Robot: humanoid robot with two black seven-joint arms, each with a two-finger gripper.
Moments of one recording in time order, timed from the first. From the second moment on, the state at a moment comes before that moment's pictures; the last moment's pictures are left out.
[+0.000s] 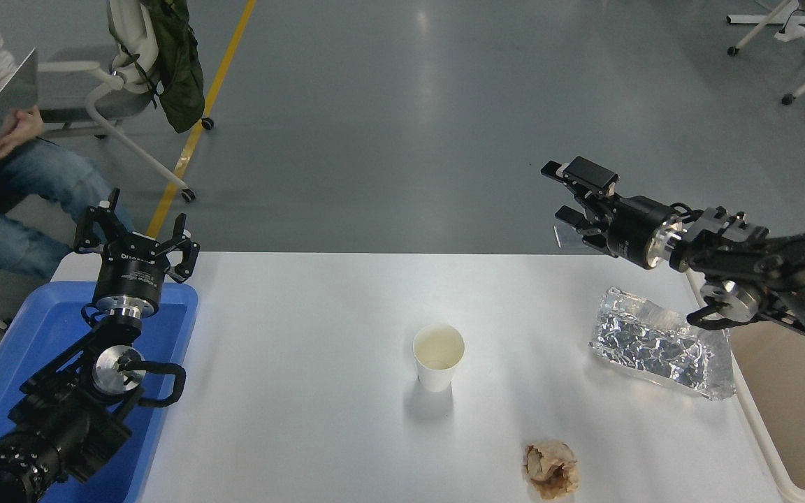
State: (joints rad) left arm -0.62 0.21 -0.90 -0.40 -0.07 -0.54 -0.55; right arm 1.49 -0.44 -1.03 0.99 0.12 0.16 0.71
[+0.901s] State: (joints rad) left arm -0.62 0.21 -0.90 -0.40 -0.07 -0.54 -0.55; right arm 2.28 -0.25 -1.39 1.28 -0.10 0.76 0.13
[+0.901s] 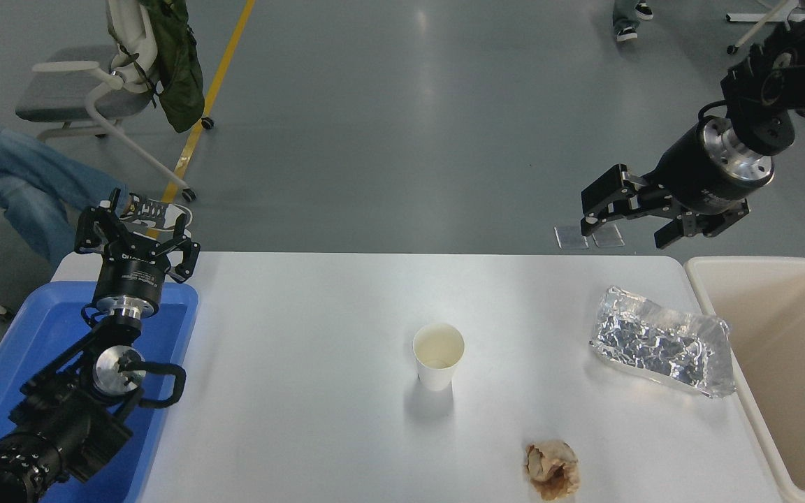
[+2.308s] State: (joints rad) left arm -0.62 0.21 -0.90 -0.40 -0.07 -0.54 -0.55; right arm 1.87 -0.01 -1.04 1.10 -0.10 0.64 0.08
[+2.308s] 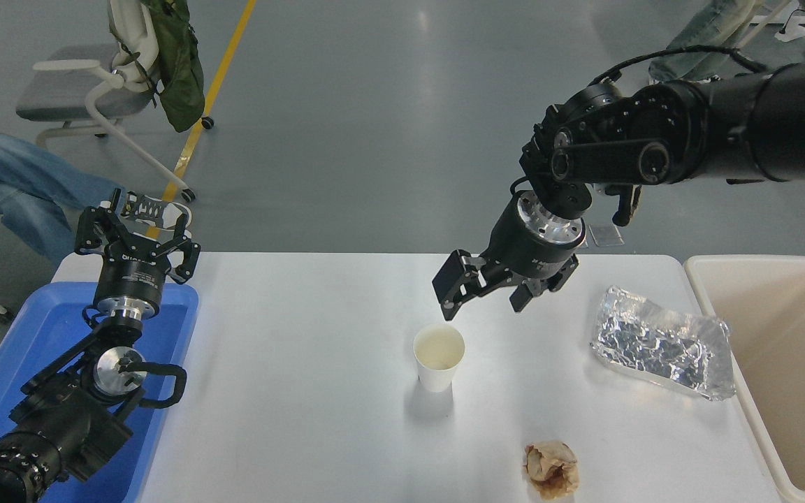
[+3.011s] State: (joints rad) left arm -0.62 0.21 -0.90 -0.40 -0.07 -0.54 -0.55; right arm 1.50 0.00 -1.03 0.95 -0.10 0.25 0.02
